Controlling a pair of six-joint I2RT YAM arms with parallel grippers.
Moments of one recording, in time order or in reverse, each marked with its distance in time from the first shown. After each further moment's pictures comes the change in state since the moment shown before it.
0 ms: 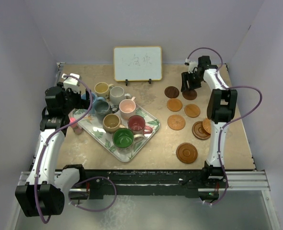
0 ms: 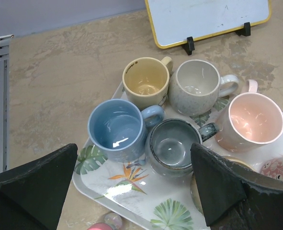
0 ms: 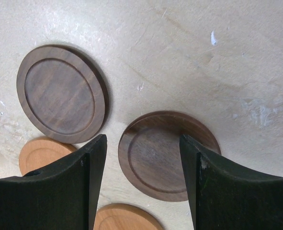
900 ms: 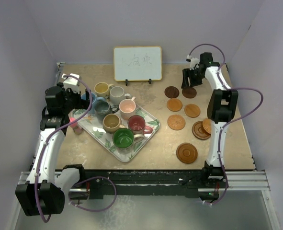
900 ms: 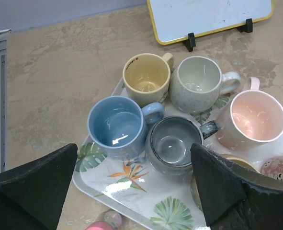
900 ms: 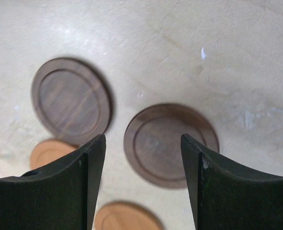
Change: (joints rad) left arm 0.007 0.010 0.001 -0.009 0.003 -0.001; right arm -0.008 0.050 0.121 -0.045 -0.018 0.009
